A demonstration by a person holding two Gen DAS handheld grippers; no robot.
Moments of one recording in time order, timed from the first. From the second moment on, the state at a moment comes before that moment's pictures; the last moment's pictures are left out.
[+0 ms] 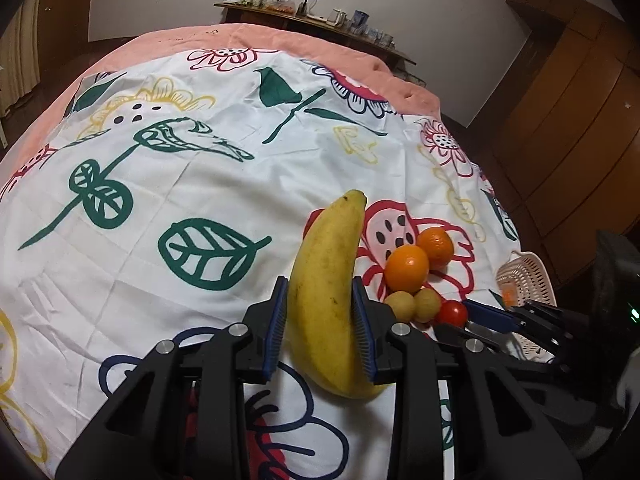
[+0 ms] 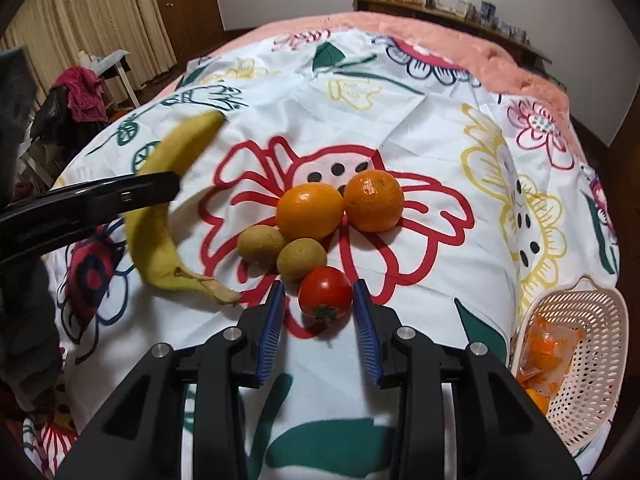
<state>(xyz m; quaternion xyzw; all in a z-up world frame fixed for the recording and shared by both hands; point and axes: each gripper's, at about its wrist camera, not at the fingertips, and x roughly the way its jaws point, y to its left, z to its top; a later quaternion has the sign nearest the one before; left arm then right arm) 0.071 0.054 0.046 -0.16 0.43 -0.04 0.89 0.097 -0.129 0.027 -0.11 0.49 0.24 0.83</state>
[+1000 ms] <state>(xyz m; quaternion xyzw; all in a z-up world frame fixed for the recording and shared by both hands) 0.051 0.029 0.091 -0.14 0.39 -0.07 0.91 0.061 -0.273 0.066 0.04 0.40 0.13 0.91</state>
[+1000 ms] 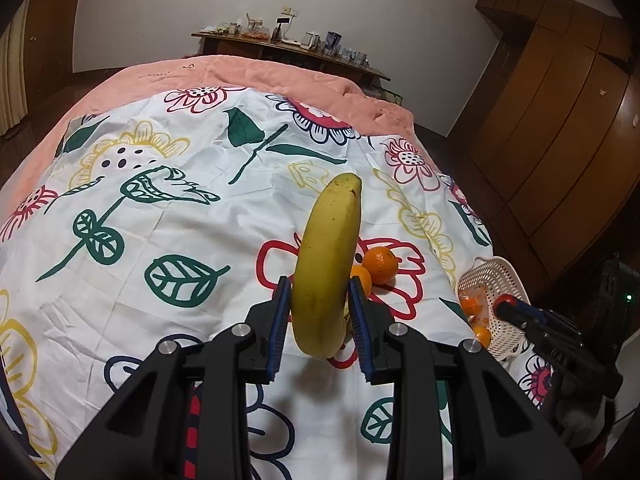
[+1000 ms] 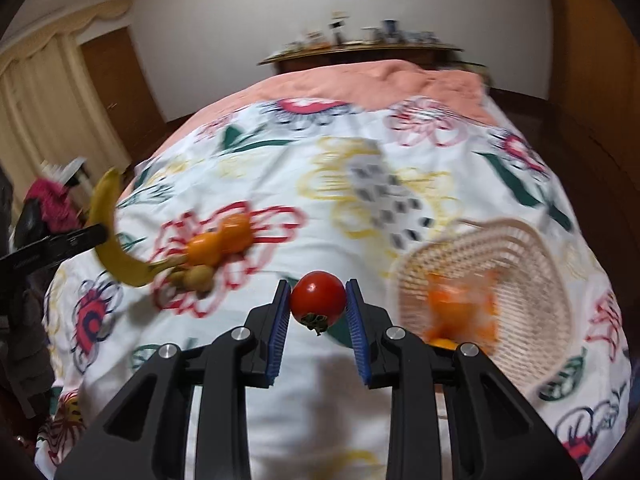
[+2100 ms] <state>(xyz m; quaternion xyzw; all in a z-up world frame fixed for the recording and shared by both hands) 0.048 -0.009 0.061 -0.11 0.43 -0.10 0.89 0.062 -0.373 0.034 0.14 0.40 0.02 0.91</state>
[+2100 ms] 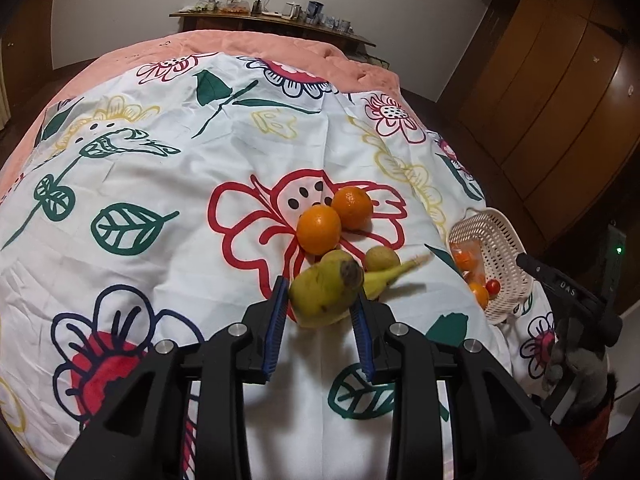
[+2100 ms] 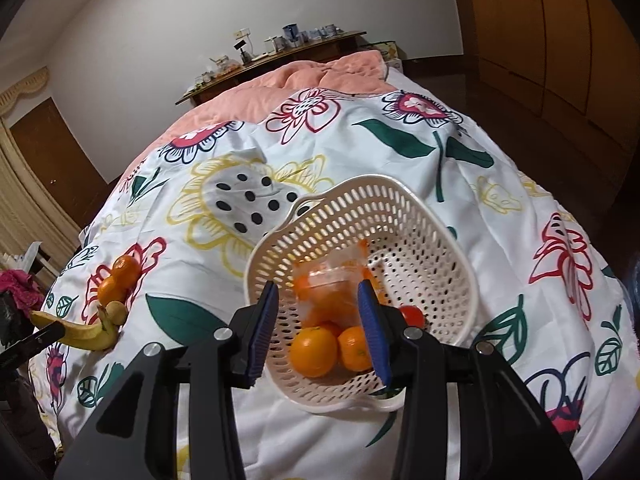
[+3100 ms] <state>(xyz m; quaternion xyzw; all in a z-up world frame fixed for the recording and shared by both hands) 0.048 -0.049 0.110 -0.05 0.37 -0.12 0.92 0.051 -0.384 0.046 0.16 0.37 0.03 0.92</state>
